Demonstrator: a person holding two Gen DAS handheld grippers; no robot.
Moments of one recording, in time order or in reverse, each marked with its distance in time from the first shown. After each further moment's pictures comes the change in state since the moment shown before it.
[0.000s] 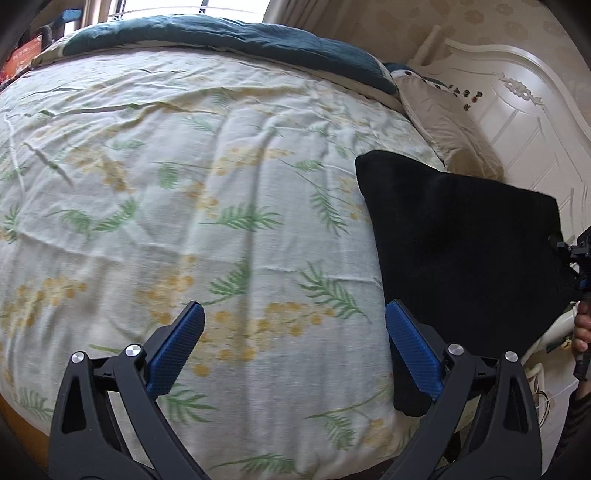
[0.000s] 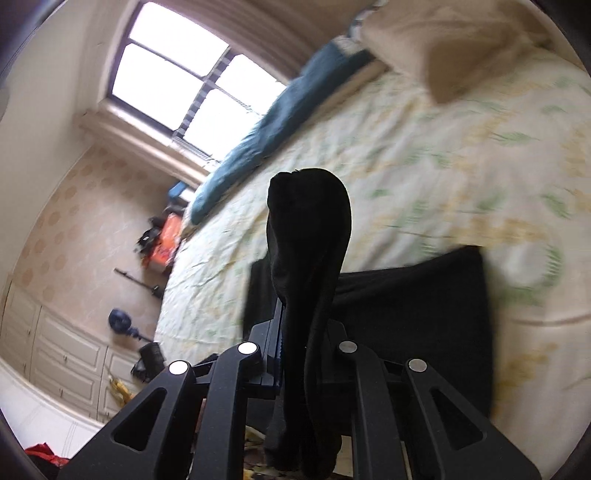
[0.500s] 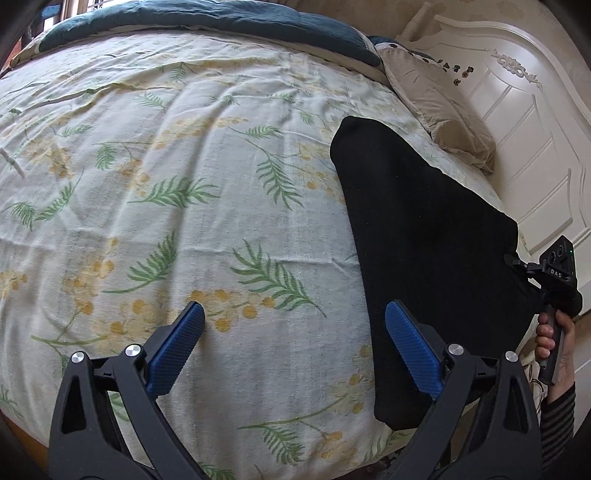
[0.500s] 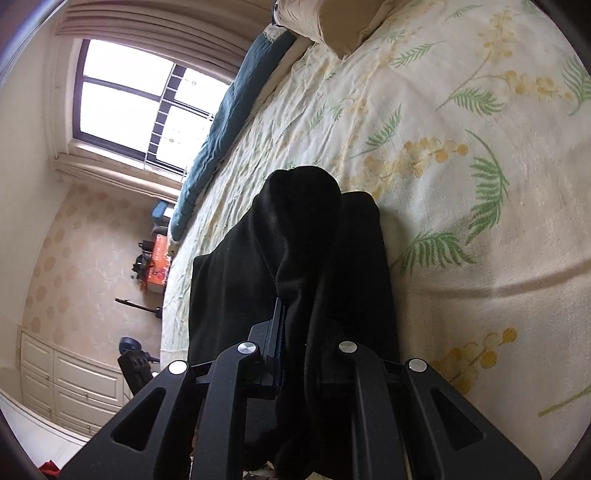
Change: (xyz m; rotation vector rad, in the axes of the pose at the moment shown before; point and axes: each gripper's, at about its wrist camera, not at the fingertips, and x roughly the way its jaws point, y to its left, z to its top) left arm 0.029 -0.032 -0.005 0.023 0.080 -0.034; right arm 0.016 -0.098 -0.020 0.176 0.023 0.028
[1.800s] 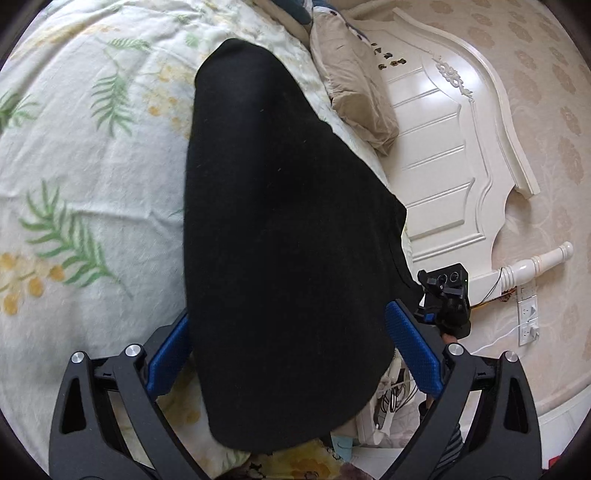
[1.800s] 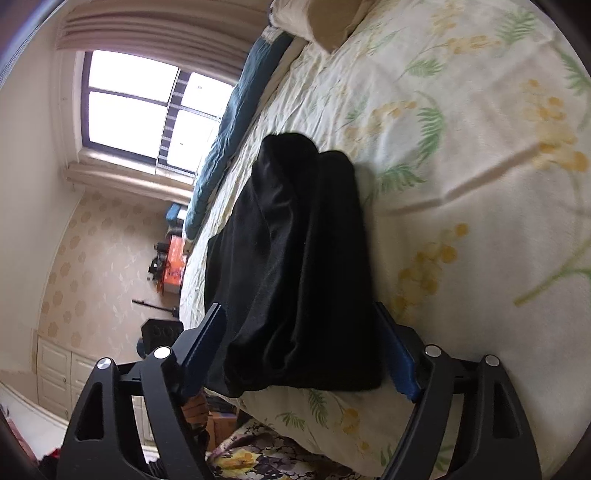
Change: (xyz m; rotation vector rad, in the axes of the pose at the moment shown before) left arm 0.044 -0.037 0.000 -0.121 0.191 -0.560; right arm -0.031 -0.013 -0.021 0.019 0.023 0.049
